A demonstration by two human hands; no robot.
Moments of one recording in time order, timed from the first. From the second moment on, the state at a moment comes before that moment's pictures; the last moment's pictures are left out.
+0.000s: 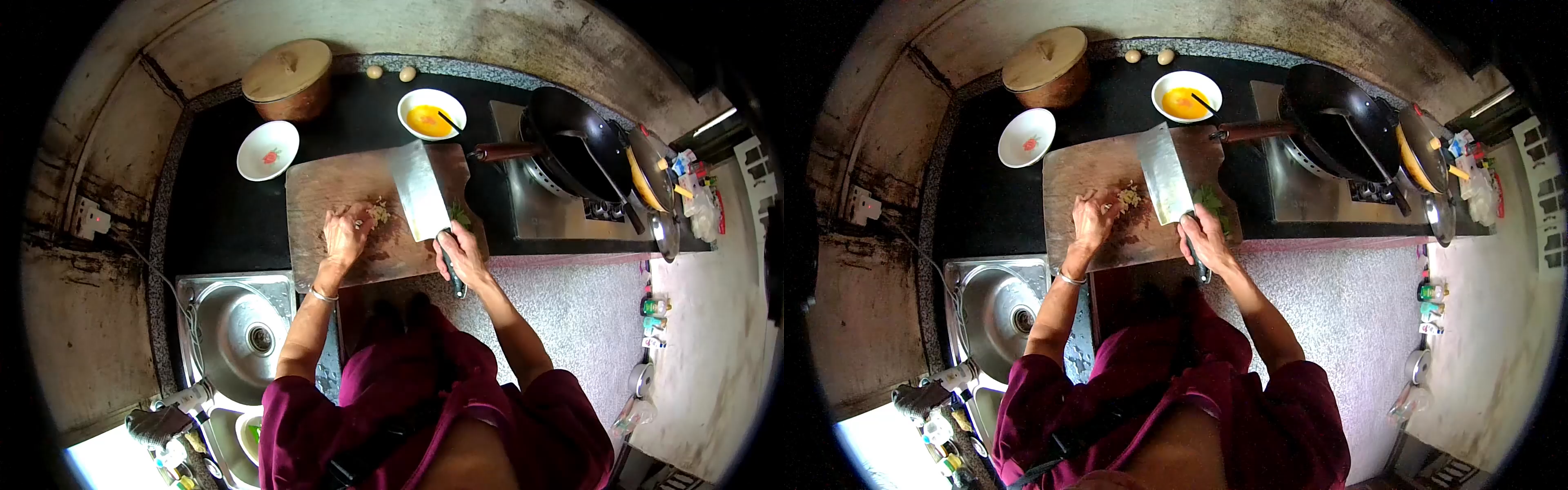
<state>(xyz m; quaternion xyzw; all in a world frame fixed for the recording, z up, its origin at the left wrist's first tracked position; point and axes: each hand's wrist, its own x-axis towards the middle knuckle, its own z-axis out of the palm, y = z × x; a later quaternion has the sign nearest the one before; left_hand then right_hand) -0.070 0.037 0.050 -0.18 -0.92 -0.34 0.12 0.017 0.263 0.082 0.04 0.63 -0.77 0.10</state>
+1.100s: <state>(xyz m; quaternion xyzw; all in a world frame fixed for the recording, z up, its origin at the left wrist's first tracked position) -0.041 0.092 0.056 -0.08 -0.91 -0.15 0.37 0.049 0.433 0.095 -0.05 0.72 -0.68 0.12</state>
